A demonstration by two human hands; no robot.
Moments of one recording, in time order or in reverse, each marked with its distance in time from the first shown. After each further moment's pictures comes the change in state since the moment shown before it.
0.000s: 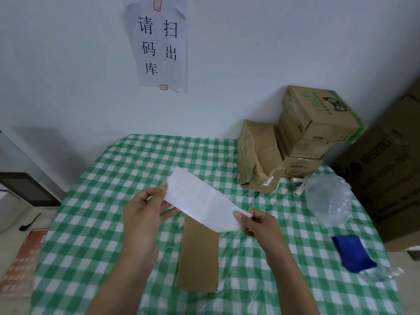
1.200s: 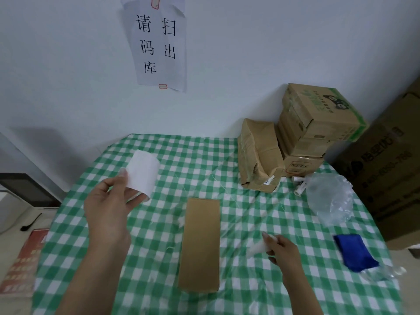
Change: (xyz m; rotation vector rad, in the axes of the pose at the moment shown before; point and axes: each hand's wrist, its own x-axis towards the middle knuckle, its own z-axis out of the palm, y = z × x) left_hand 0.027 0.026 -0.022 -0.058 0.246 0.132; right_hand 0.010 0.081 -0.055 -0.107 0.358 0.225
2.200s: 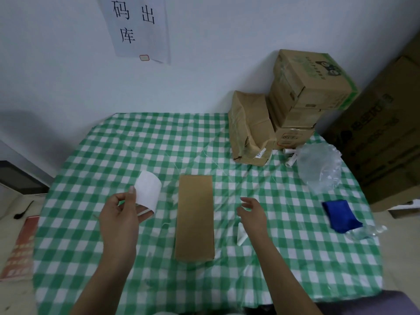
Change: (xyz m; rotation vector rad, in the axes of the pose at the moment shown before) left_hand -0.025 -0.066 -0.028 0.379 -0.093 -0.081; right_hand 0.002 0.008 0.055 -0.166 0.034 -0.101
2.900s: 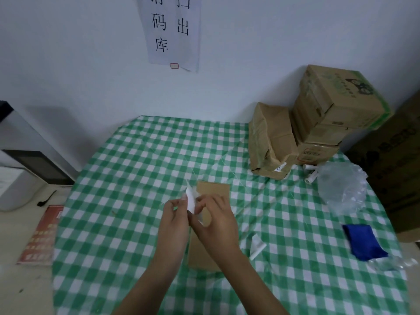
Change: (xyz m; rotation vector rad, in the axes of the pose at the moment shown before) left_hand -0.020 -0.018 0.035 0.008 -0.186 -0.135; right_hand -0.100 -0.086 0.070 -0.231 -0.079 -0.958
